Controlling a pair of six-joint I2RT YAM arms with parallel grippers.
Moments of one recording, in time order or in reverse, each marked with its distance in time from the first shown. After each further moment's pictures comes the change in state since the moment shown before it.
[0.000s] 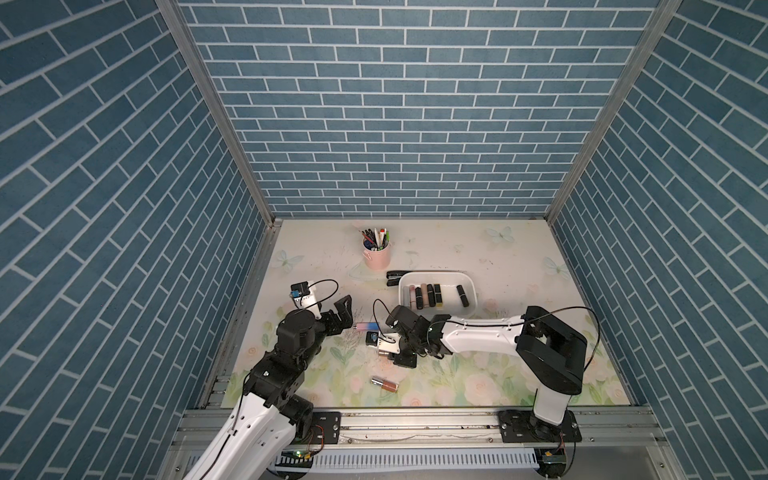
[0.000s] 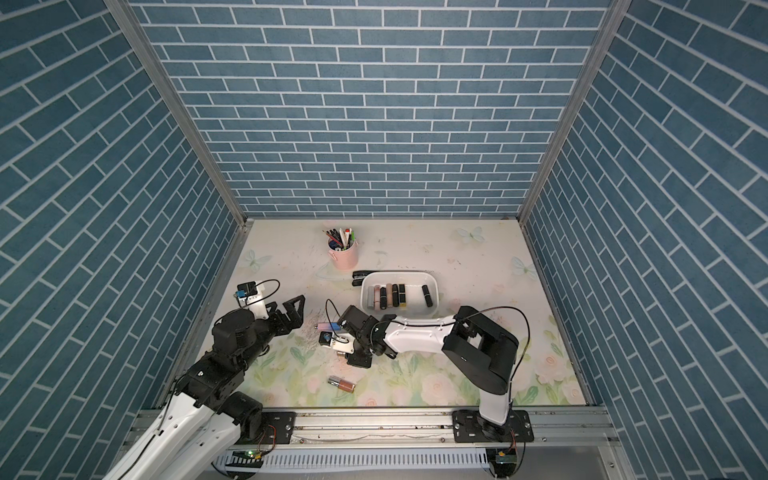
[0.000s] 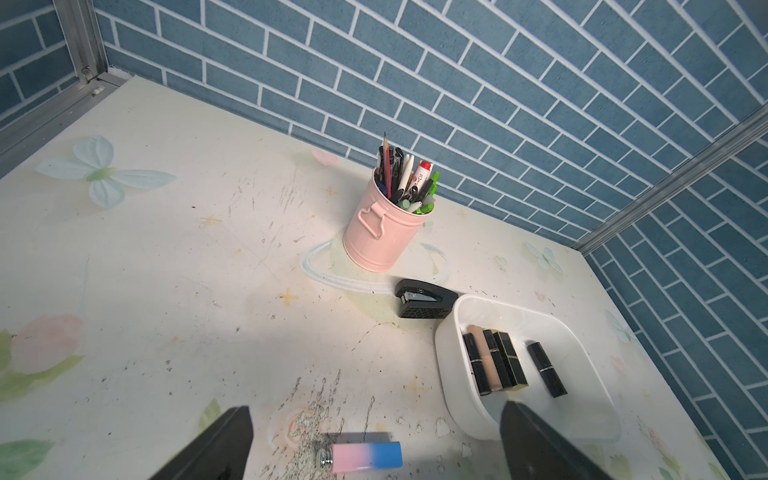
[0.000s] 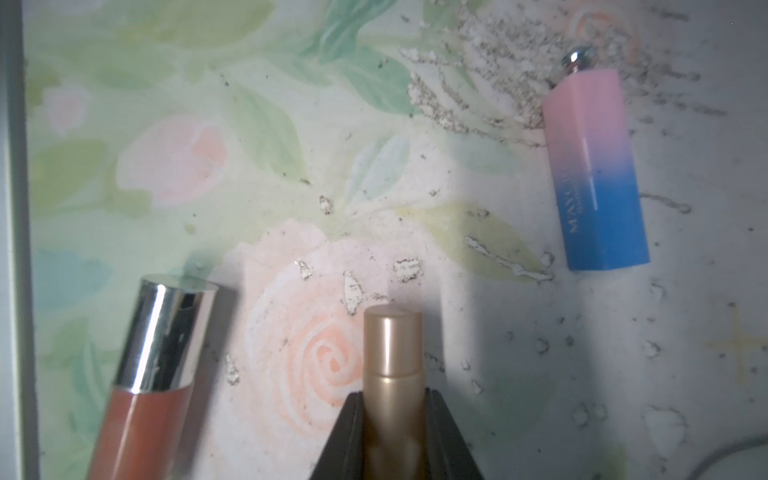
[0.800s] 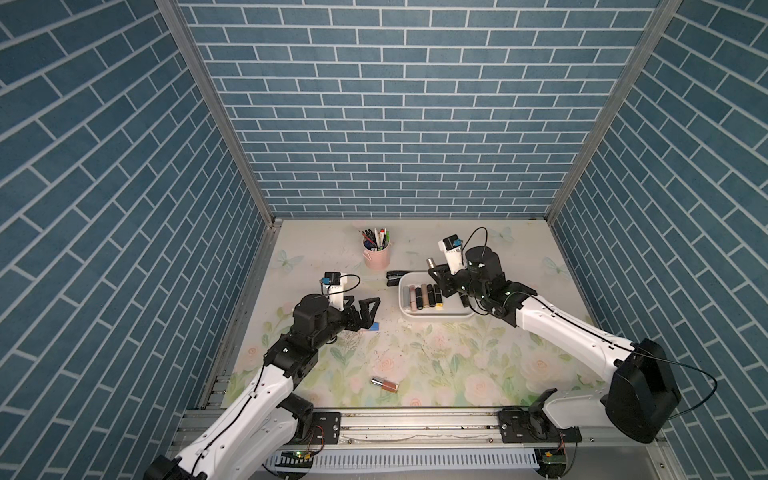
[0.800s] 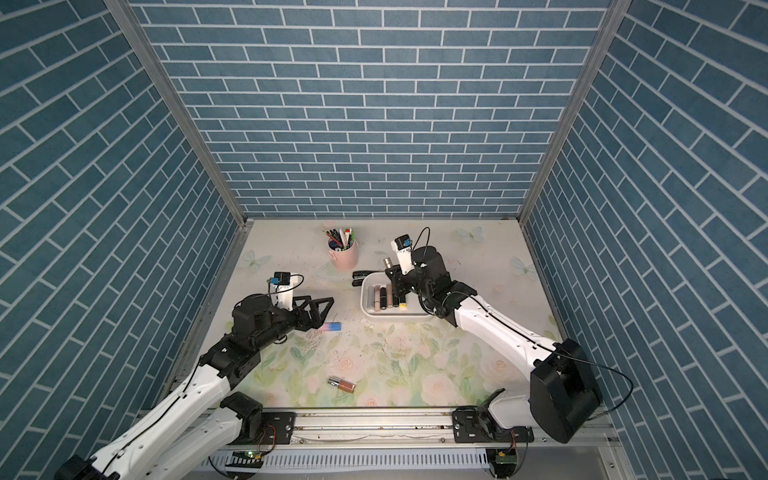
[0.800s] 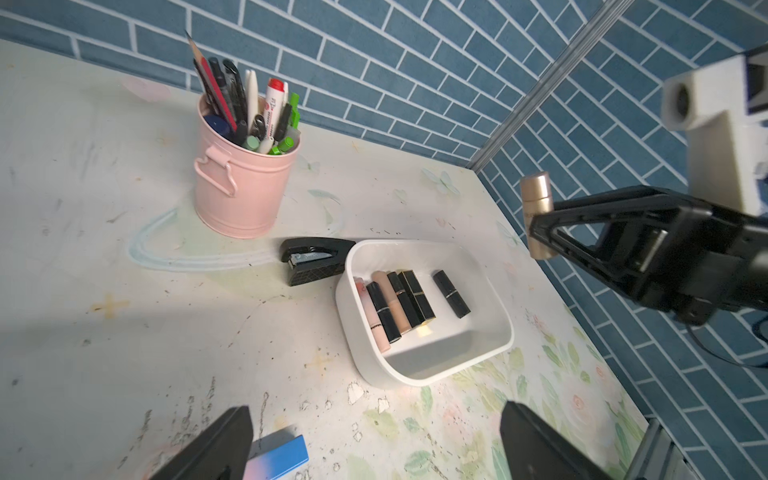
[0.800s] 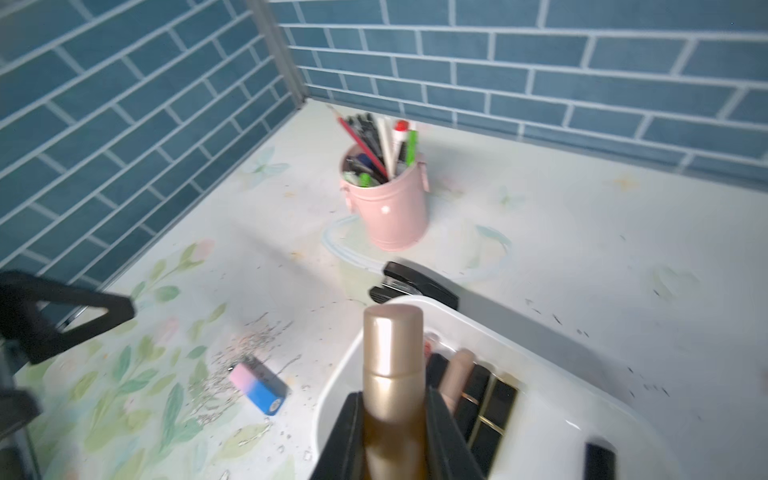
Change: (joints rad) left arm -0.008 0.271 0.010 0.260 0.391 0.068; right arm -0.501 -0.437 -0.082 0.161 0.038 0.587
